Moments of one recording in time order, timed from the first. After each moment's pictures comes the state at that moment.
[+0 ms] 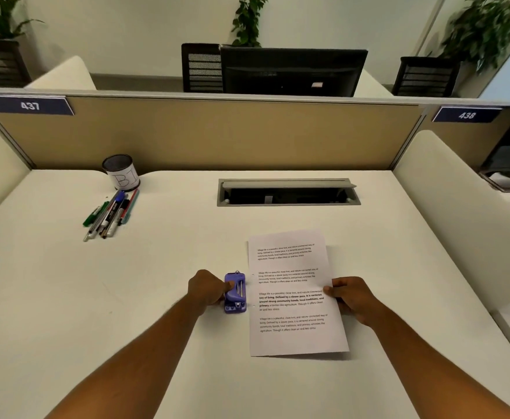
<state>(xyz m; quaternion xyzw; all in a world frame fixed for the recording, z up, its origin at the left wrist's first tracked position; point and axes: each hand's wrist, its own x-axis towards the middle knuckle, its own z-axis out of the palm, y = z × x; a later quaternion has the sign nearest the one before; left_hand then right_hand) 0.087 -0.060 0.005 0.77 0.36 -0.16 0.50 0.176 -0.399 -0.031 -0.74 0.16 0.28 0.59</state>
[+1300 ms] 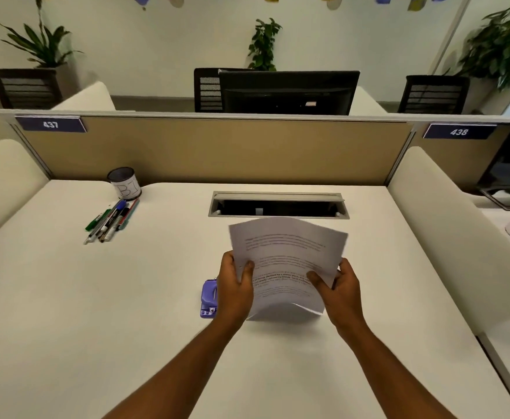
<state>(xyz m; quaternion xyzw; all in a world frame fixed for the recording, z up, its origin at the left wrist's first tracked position) 0.089 -0.209 0.051 0.73 0.22 0.20 0.61 0.148 -0.409 0.041 -0.73 -0.04 0.02 0.68</state>
